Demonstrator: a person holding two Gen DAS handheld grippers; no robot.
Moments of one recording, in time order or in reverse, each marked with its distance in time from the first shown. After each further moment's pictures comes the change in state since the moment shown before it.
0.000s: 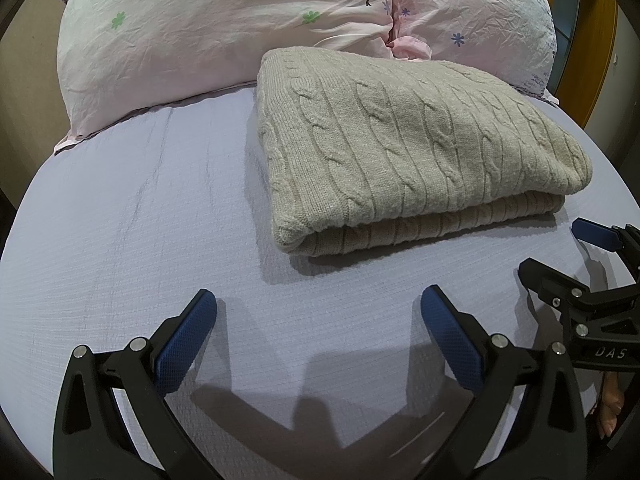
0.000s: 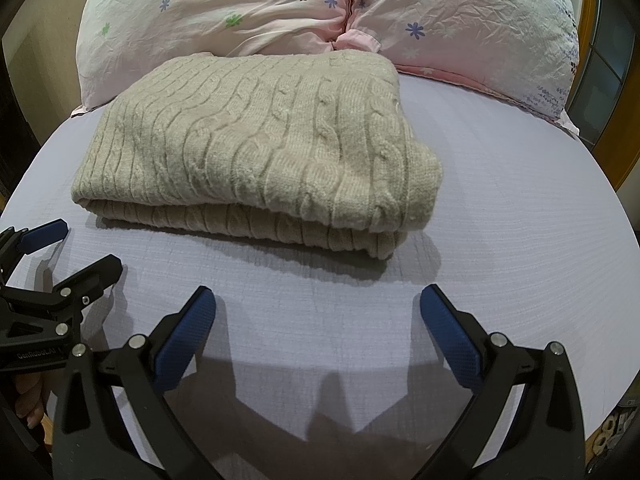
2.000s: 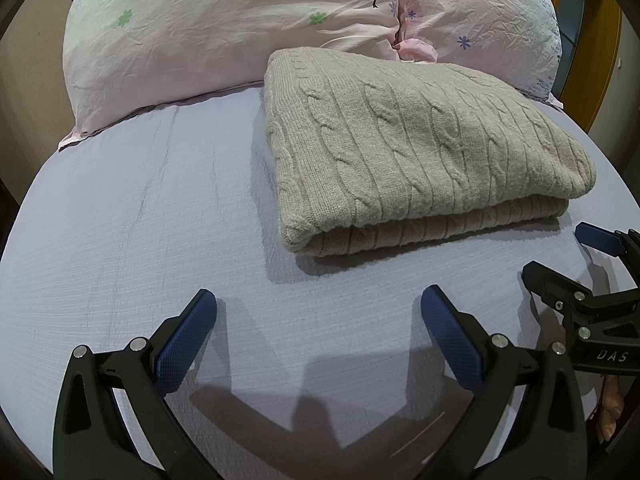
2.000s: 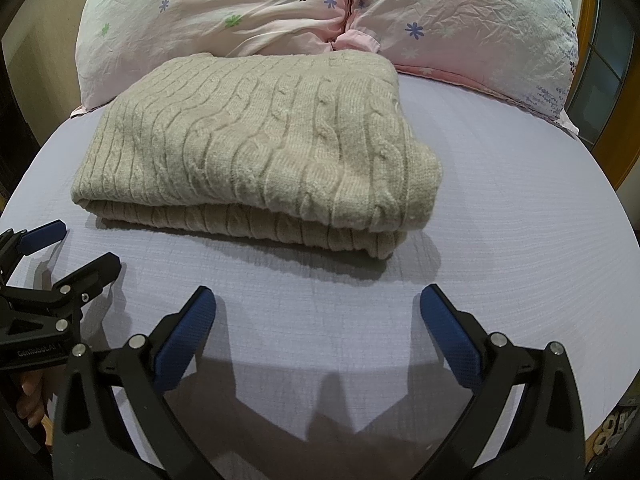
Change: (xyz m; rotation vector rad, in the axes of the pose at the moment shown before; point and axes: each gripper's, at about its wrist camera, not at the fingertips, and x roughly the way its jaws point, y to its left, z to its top) left arm 0.001 0.003 0.004 -0.019 -0.005 0.016; right arm -0.001 -0.001 -0.001 0.001 0.000 -0.001
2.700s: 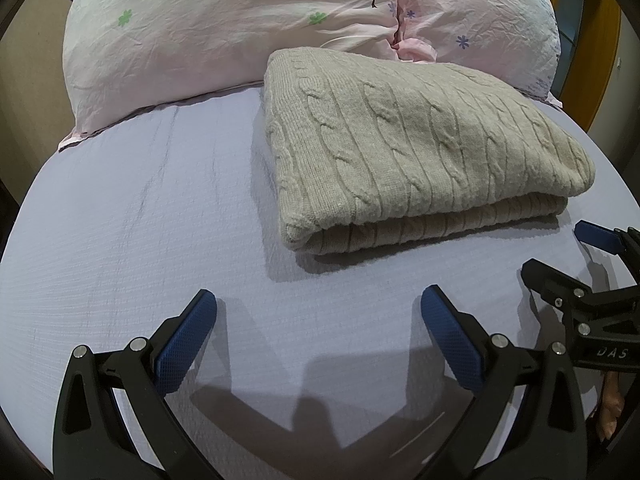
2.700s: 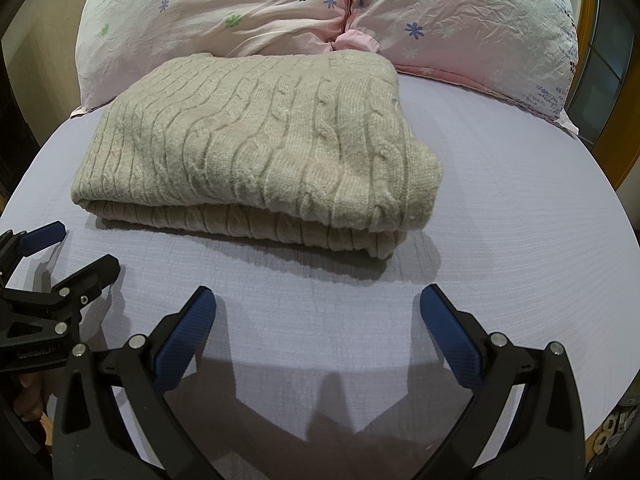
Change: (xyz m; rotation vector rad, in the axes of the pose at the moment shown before) left arm 0.000 -0.002 -0.001 0.003 -0.002 0.000; right arm 0.000 0.000 0.000 0.000 0.000 0.000
